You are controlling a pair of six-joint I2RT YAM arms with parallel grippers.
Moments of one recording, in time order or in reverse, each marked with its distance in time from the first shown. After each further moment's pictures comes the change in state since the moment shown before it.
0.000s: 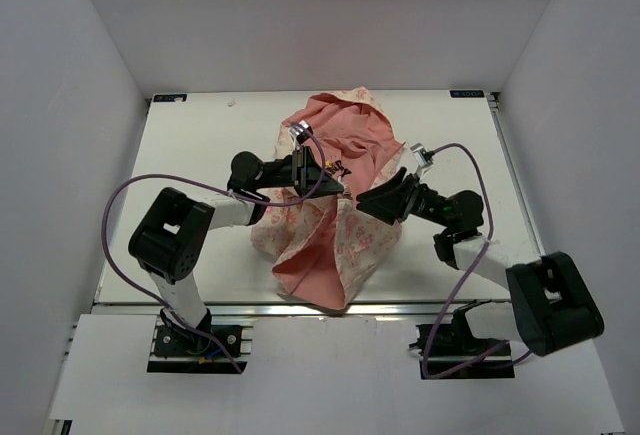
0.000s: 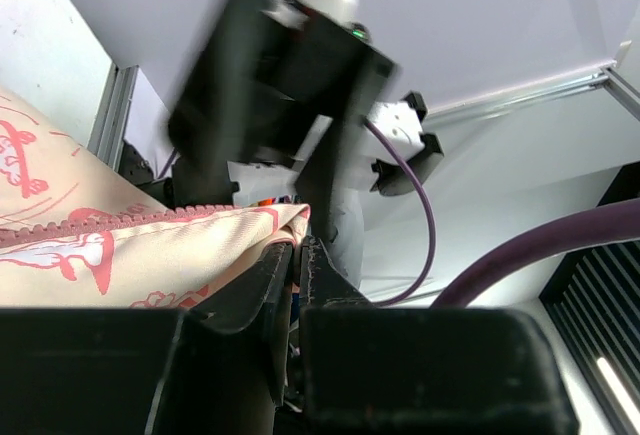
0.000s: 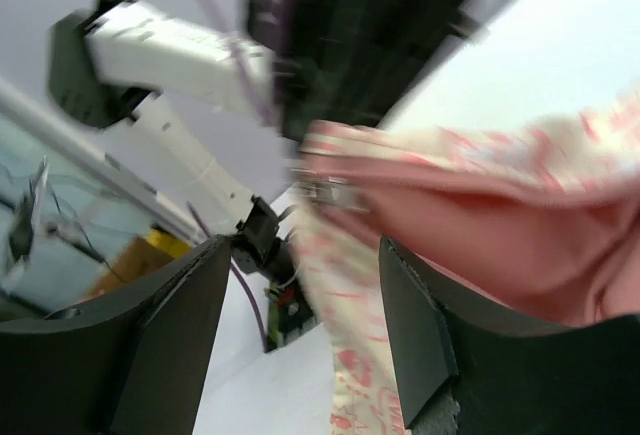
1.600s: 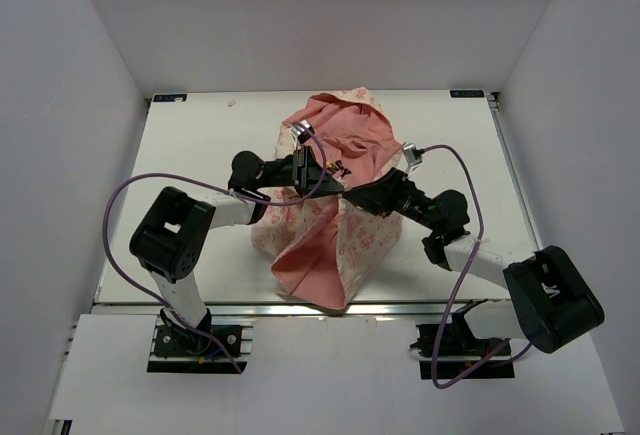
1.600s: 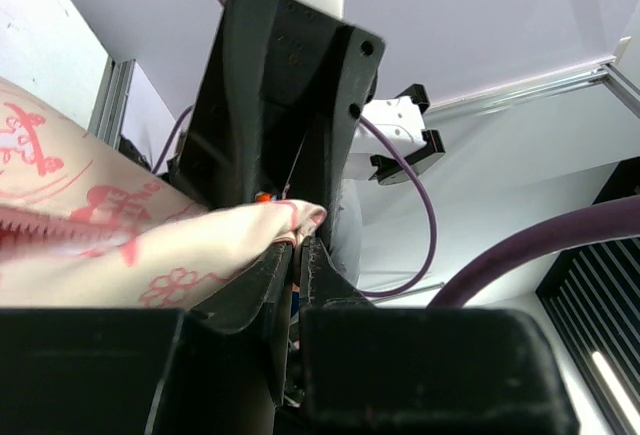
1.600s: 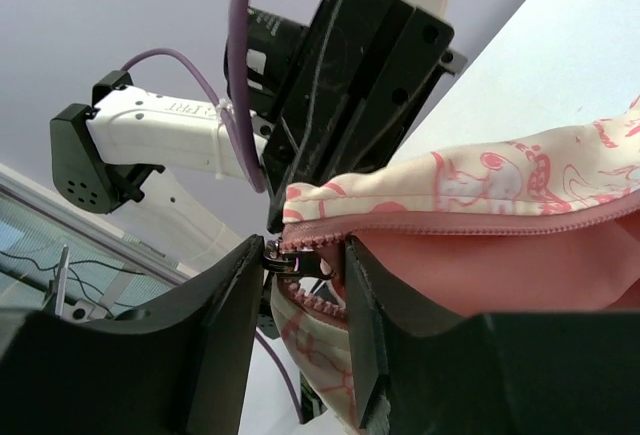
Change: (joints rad) left arm 0.003 0.003 0.013 0.002 0.013 -0.008; right arm 0.148 0.054 0.027 -0.055 0.273 0.068
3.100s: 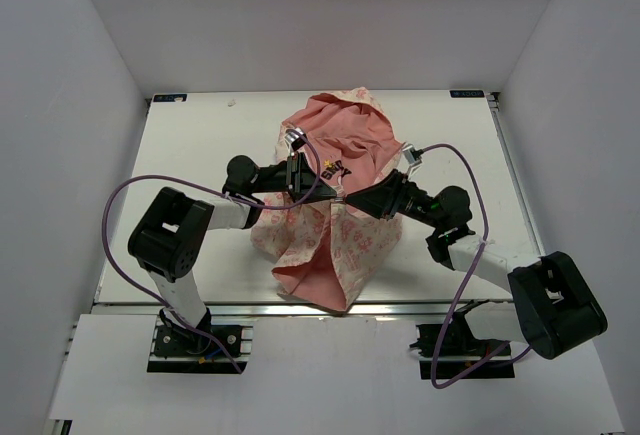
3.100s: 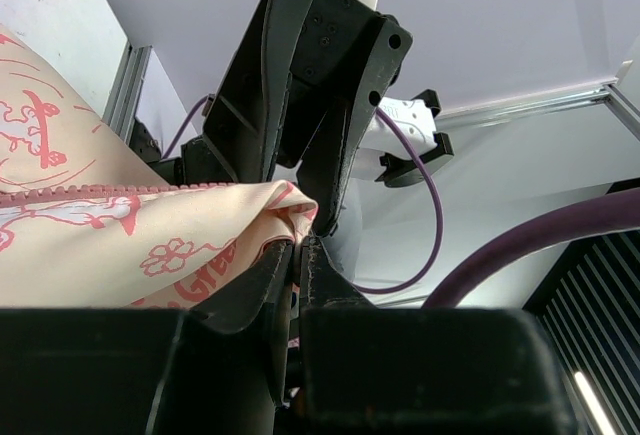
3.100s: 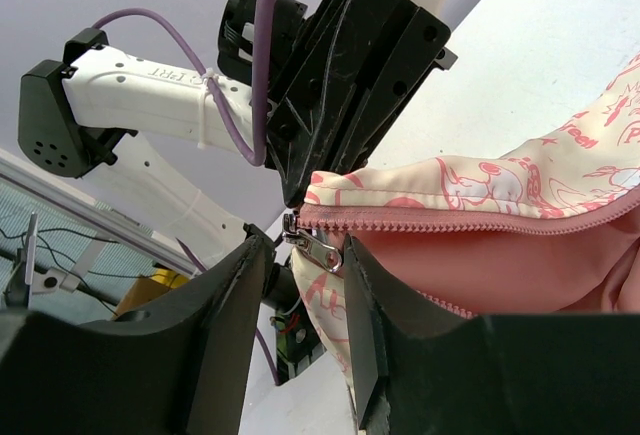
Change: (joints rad) left arm 0.040 -0.001 -0.072 0.005 0.026 -0.004; right arm -0.039 -0.036 0.005 -0.111 -0.096 -0.091
